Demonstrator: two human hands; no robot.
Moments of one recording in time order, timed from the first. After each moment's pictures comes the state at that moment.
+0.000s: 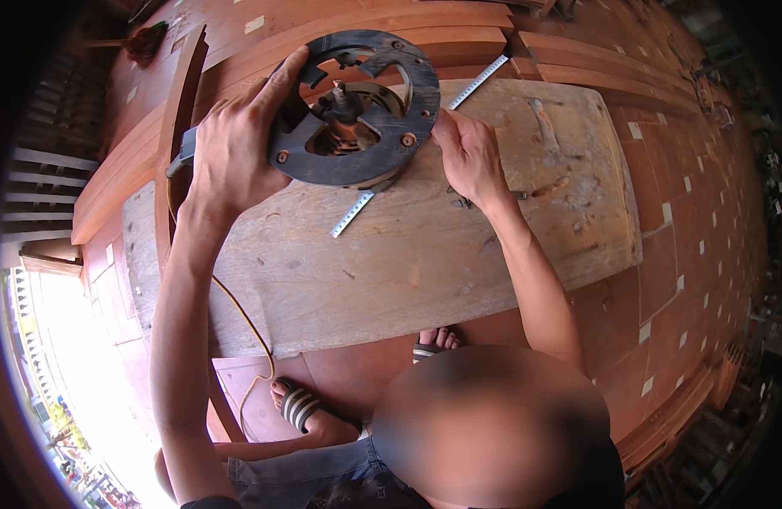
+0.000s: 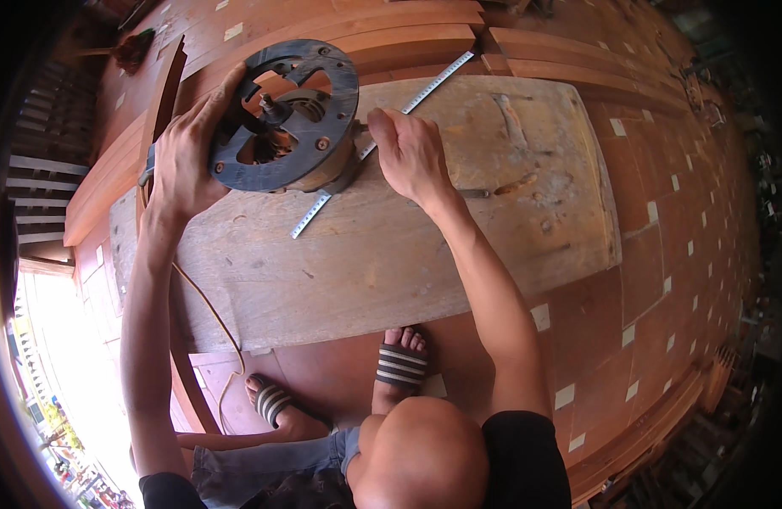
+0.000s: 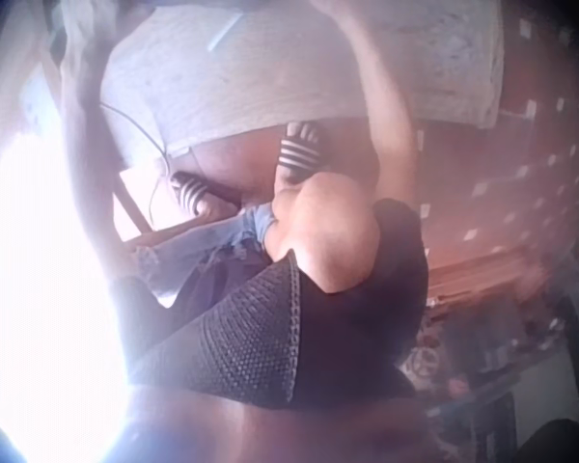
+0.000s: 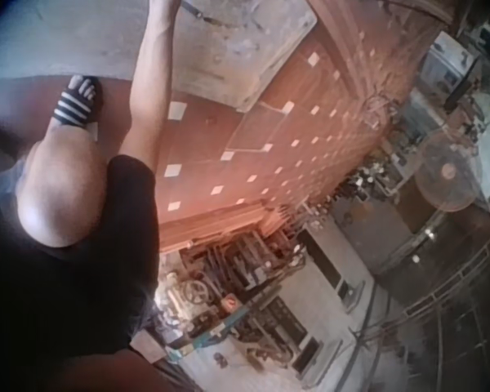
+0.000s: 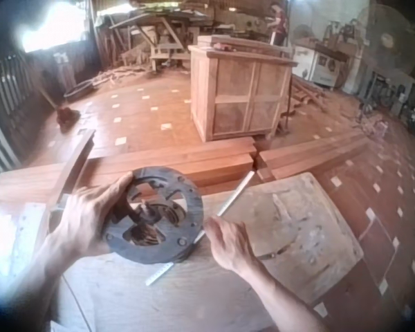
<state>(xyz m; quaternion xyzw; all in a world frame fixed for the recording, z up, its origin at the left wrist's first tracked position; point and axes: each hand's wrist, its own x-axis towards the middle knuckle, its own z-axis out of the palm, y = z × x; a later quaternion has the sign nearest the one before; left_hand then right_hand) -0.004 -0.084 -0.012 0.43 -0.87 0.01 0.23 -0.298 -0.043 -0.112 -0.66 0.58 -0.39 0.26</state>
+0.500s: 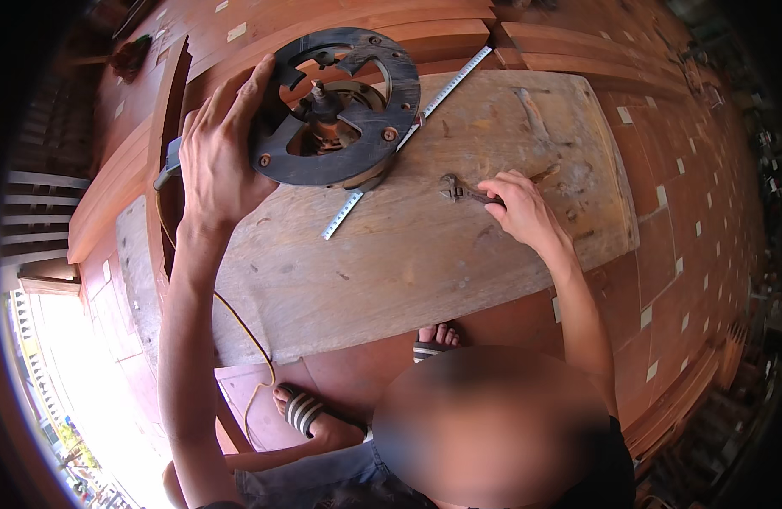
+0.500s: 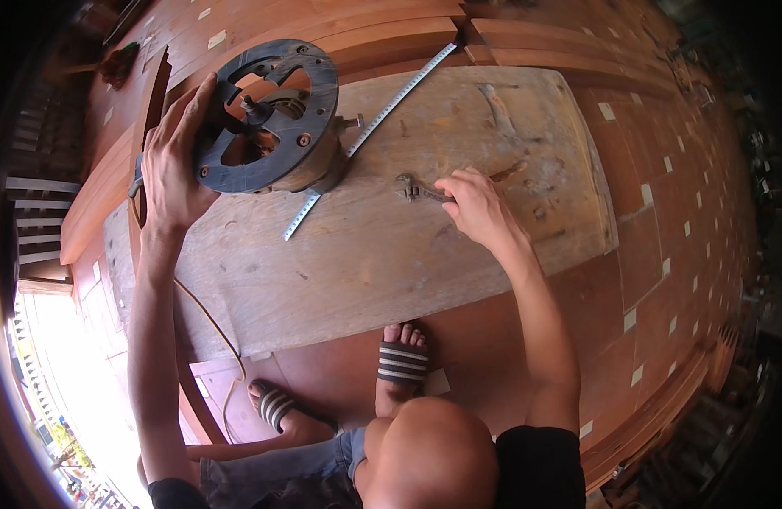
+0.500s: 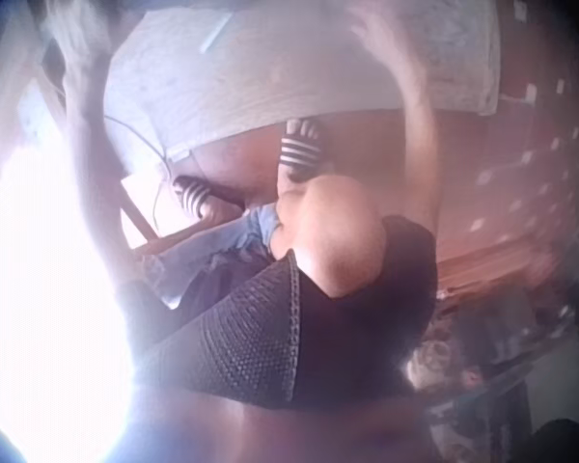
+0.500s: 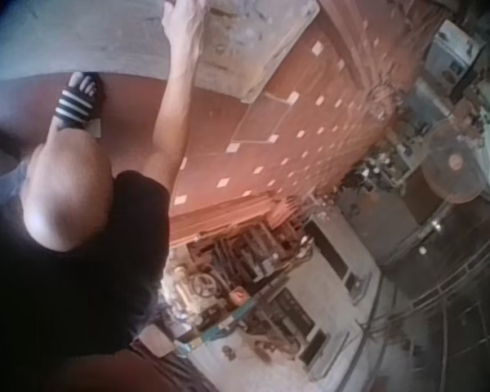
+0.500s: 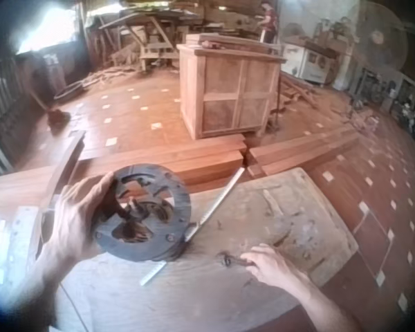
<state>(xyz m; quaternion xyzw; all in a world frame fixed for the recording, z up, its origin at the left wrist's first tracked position) -0.008 -0.082 -0.020 0.41 -0.86 0.10 0.27 -0.403 0.048 -0.148 -0.75 0.61 -0.14 0.21</state>
